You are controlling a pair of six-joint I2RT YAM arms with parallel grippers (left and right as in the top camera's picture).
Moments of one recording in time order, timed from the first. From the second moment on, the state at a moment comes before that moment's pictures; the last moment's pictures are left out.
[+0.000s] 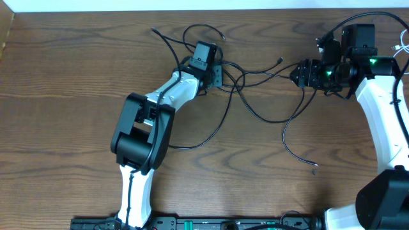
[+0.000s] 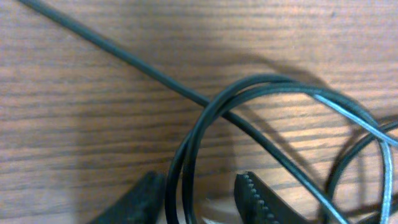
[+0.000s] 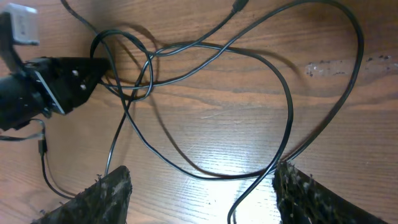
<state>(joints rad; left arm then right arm) -0.41 2.19 1.47 -0.25 0.05 -0.35 -0.02 1.64 1.42 -0.90 -0.37 0.15</state>
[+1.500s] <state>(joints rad) -0.38 1.63 1.47 -0.53 0.18 -0.29 0.31 1.78 1.42 -0.71 -0.49 -0.02</state>
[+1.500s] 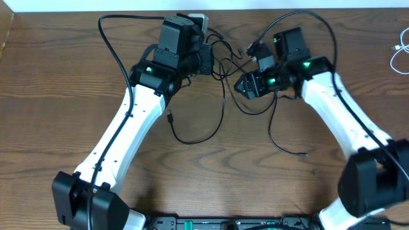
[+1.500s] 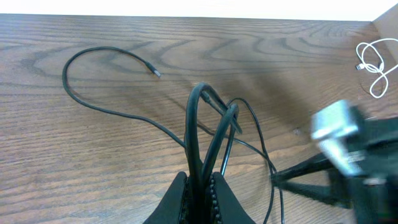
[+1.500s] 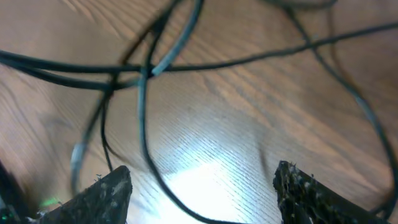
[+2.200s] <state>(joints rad) -0.33 1.63 1.47 -0.53 0.18 -0.31 0.37 1.88 1.41 -0.63 -0.40 0.01</state>
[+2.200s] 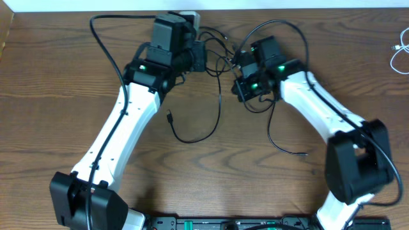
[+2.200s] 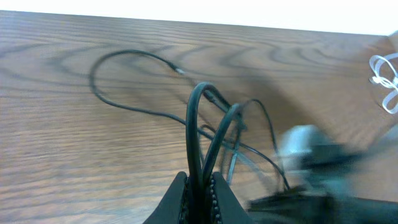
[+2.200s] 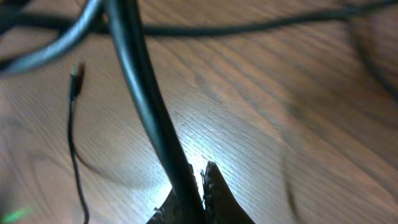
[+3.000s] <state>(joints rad) -0.18 1.63 1.47 -0.68 -0.01 -0.33 -0.32 1.16 1.42 -0.71 -0.45 0.31</state>
